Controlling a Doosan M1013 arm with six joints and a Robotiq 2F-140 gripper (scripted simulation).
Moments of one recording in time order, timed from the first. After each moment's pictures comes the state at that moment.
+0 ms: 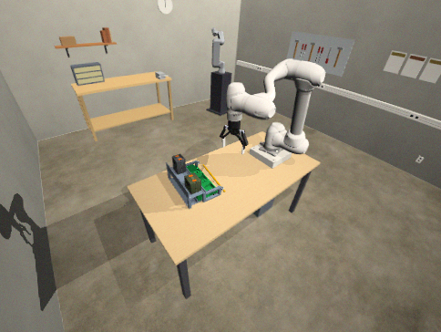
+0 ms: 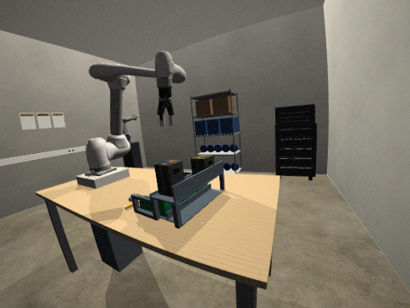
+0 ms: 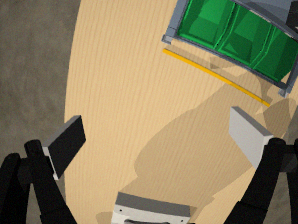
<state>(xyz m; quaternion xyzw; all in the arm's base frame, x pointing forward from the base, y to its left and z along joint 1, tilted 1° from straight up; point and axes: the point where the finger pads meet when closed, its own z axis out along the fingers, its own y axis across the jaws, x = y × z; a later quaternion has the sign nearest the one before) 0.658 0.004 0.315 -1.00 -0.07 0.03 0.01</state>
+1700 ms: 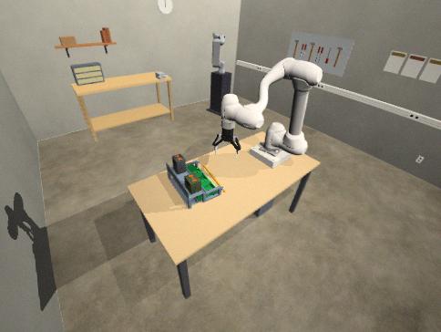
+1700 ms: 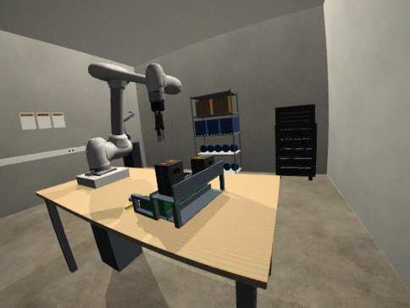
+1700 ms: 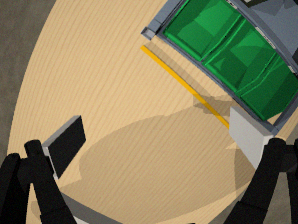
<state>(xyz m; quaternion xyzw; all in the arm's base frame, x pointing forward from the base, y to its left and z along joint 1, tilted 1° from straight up) 0.646 -0.062 0.231 -0.98 -0.22 0.00 0.00</state>
